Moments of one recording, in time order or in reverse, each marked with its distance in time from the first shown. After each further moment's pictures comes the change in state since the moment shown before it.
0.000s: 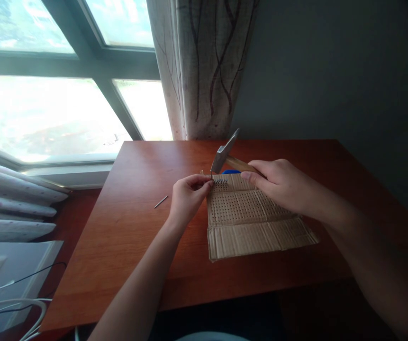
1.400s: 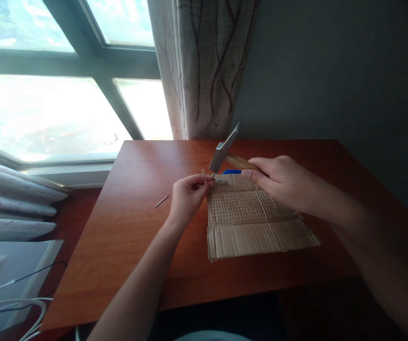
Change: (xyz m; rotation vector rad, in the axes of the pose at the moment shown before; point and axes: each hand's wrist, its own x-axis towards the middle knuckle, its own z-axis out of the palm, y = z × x) left_hand 0.000 0.002 0.001 -0.010 0.016 0.008; right_hand 0.000 -0.008 -0.006 0.004 -0.016 0.009
